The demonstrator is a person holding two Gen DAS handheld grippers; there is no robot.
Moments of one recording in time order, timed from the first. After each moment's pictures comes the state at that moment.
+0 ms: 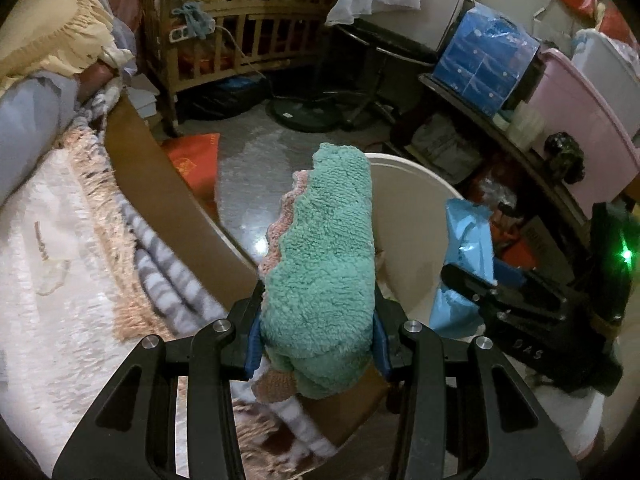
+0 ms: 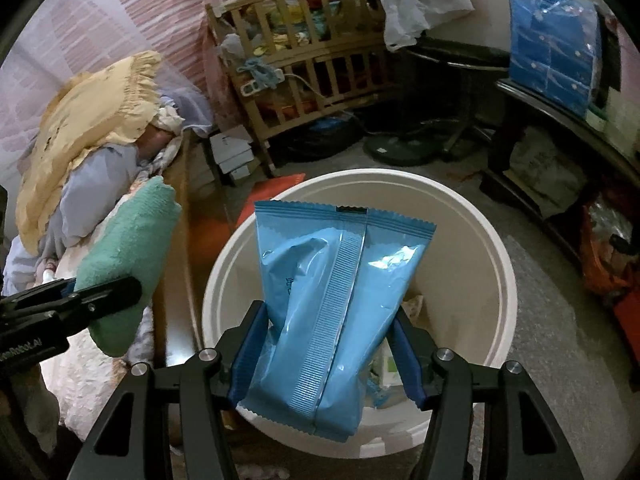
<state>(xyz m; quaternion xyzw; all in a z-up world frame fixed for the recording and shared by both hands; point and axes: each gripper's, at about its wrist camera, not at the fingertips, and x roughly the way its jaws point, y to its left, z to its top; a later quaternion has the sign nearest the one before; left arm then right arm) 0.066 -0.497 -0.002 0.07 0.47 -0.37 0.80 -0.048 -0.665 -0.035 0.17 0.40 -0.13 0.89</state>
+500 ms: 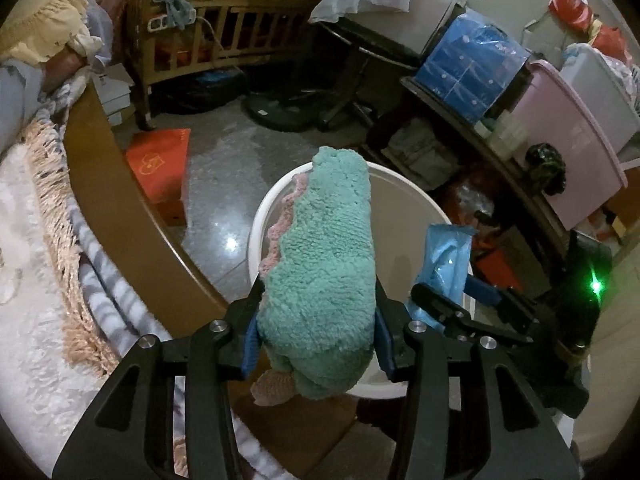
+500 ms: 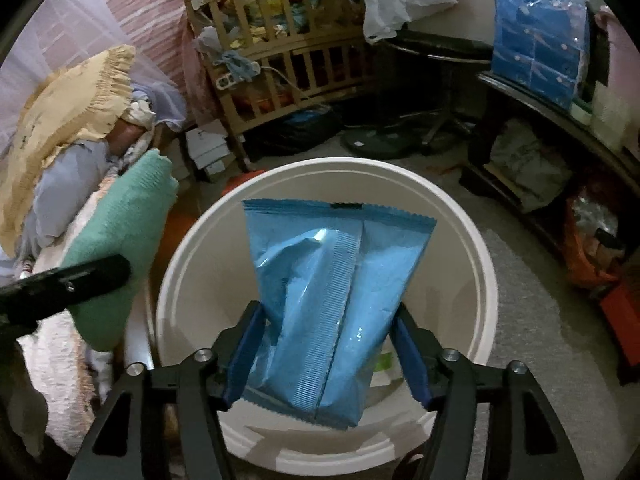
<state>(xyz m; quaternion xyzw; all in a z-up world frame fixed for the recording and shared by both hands) 0.076 -0.525 -0.010 0.04 0.48 -0.40 0.78 -0.045 -0.682 -0.053 0.16 0.42 -0.17 0.88</state>
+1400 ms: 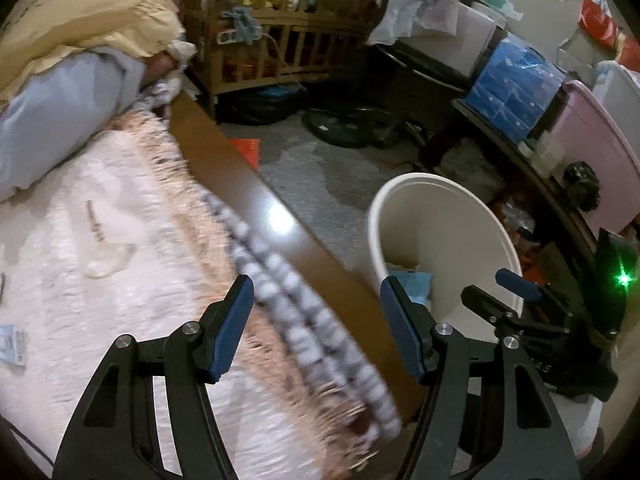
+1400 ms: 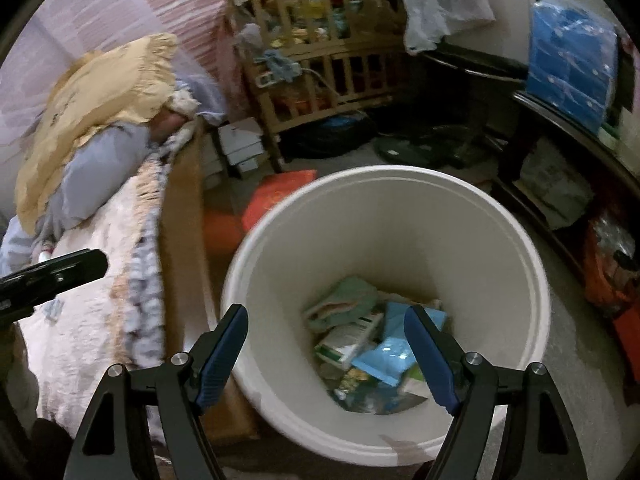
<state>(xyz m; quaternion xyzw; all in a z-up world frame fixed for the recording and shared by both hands) 0.089 -0.423 0.003 0.05 0.45 -0.32 0.83 -0.032 -0.625 -0.039 0.14 0.40 -0.11 0.90</state>
